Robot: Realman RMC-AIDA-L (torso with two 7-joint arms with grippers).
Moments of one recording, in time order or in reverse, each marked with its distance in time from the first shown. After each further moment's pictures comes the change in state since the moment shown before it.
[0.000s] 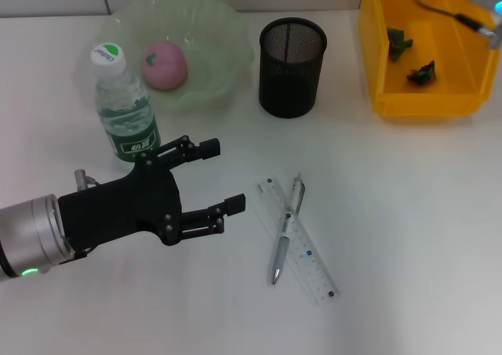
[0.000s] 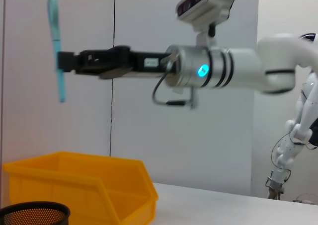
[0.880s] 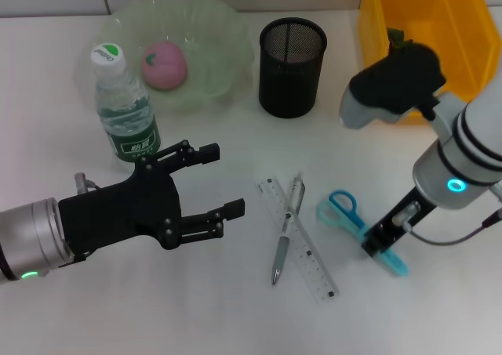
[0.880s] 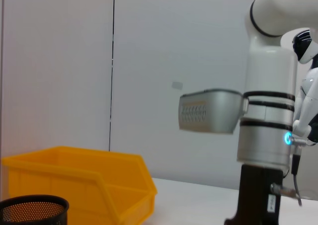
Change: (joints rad) left arm 0.004 0.002 0.004 -0.001 0.008 -0.005 0.000; right arm 0.128 0.005 -0.419 -0.255 -1.291 -0.724 1.380
